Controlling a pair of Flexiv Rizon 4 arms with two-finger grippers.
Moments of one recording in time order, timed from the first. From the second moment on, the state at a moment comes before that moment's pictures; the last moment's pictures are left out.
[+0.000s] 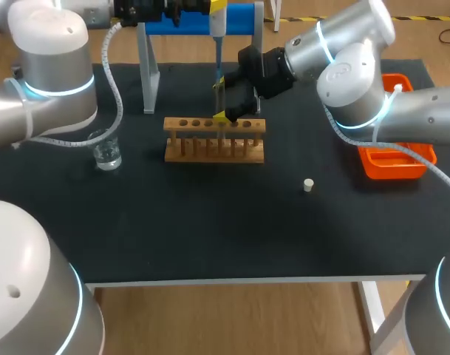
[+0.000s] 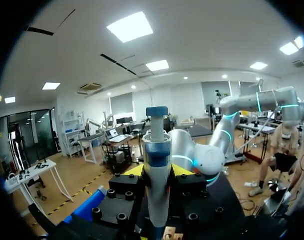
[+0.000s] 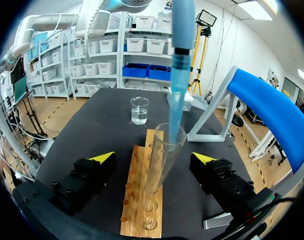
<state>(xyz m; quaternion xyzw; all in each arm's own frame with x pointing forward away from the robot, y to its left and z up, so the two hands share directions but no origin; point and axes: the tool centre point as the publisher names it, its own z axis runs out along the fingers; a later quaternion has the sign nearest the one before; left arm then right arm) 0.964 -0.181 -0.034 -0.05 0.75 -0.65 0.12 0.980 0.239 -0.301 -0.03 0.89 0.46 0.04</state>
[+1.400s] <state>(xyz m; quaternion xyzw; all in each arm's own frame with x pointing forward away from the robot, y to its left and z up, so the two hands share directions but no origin) 0.973 -0.193 -0.053 -0.06 0.76 -0.64 0.09 0.980 0.239 -0.301 -0.03 0.89 0.46 0.04</state>
